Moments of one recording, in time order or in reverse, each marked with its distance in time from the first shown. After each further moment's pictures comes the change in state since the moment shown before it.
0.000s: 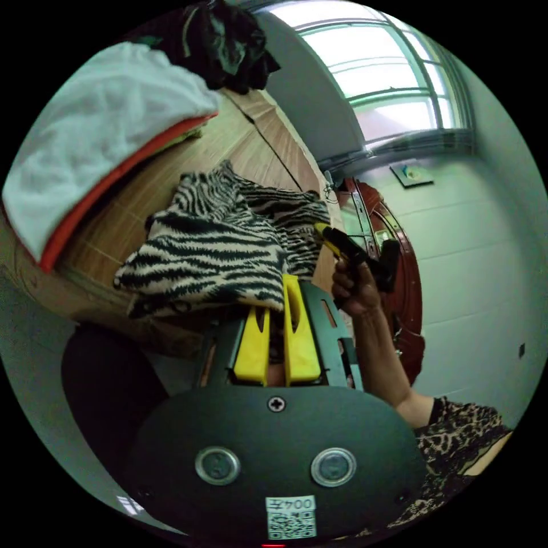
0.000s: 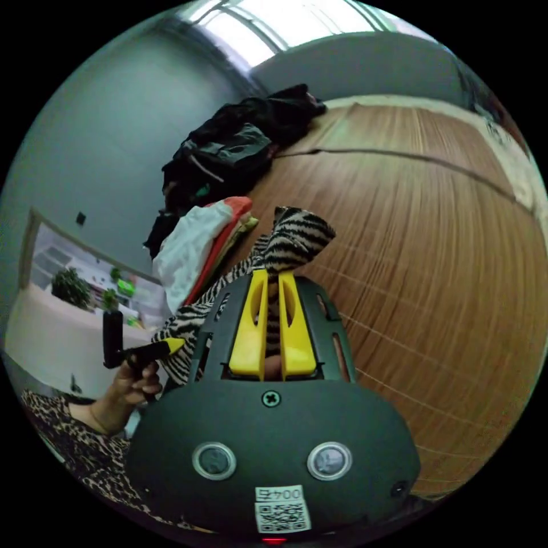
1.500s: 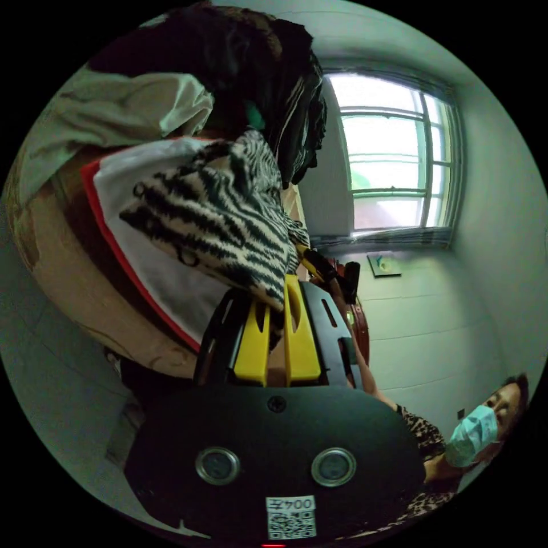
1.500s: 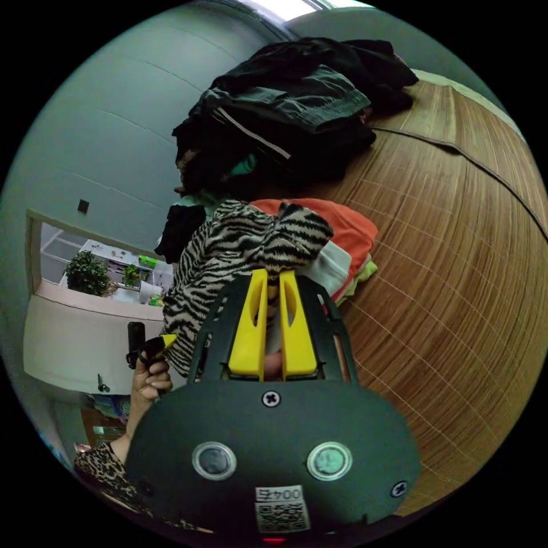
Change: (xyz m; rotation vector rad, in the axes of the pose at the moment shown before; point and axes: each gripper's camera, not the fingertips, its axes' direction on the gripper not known) left arm -0.266 -0.140 -0.374 0.227 0.223 -0.337; right arm -0.312 -0.317 0.211 -0.229 -0.157 -0.014
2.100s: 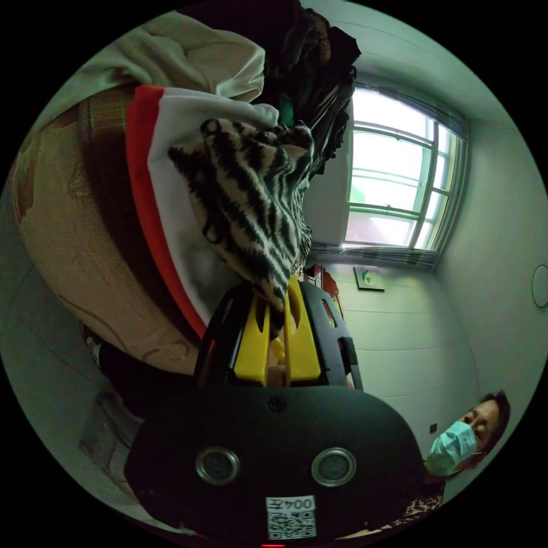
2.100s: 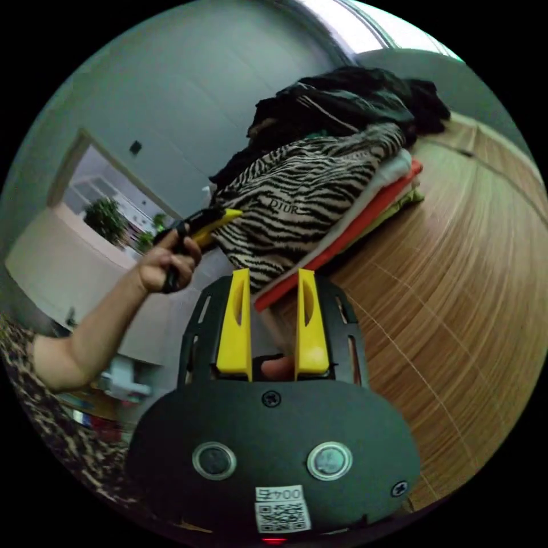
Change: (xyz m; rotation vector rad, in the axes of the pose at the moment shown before) left arm -0.067 -0.036 -0.081 0.028 0.102 -0.089; right arm -0.171 0.245 0.045 0.153 0.039 -0.330
